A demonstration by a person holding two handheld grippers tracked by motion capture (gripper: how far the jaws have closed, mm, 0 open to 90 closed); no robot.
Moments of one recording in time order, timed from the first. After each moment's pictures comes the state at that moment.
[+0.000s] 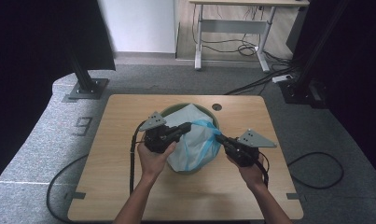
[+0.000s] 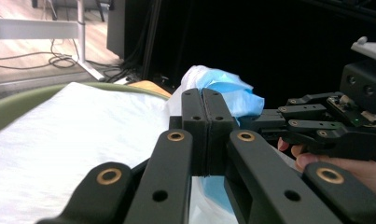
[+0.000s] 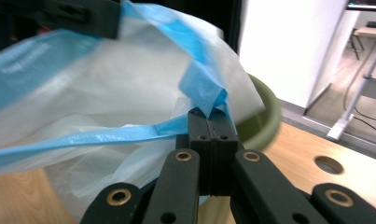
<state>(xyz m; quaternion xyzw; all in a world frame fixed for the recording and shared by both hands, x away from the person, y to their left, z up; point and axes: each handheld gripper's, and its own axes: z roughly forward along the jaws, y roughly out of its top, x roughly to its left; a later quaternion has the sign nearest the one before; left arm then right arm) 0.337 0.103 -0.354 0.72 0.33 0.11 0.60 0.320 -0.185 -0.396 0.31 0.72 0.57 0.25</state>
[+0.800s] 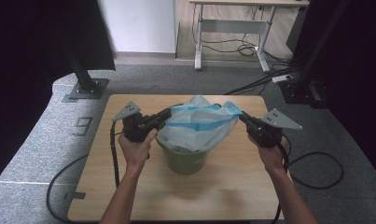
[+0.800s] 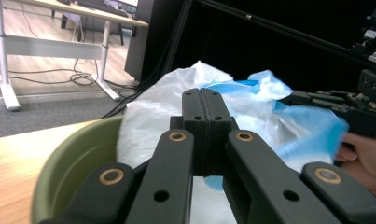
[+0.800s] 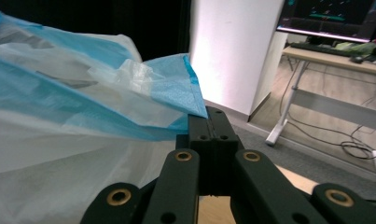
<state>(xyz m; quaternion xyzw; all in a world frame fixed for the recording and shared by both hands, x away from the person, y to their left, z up) 0.349 0.154 -0.333 0.67 0.37 0.13 0.64 0.344 -0.233 -0.345 0.34 0.69 0.55 0.34</state>
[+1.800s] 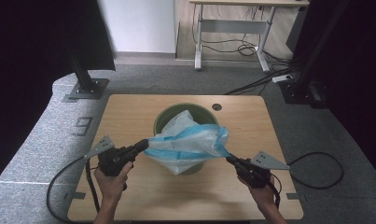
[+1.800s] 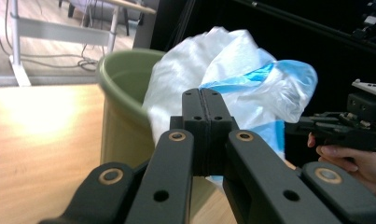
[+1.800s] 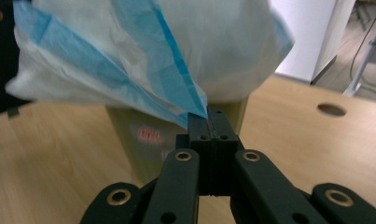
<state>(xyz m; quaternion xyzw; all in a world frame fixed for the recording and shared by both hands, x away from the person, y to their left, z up) 0.286 0.217 -0.401 0.67 0.39 0.11 0.63 0.279 -0.217 -0.442 0.34 0.72 0.57 0.22</state>
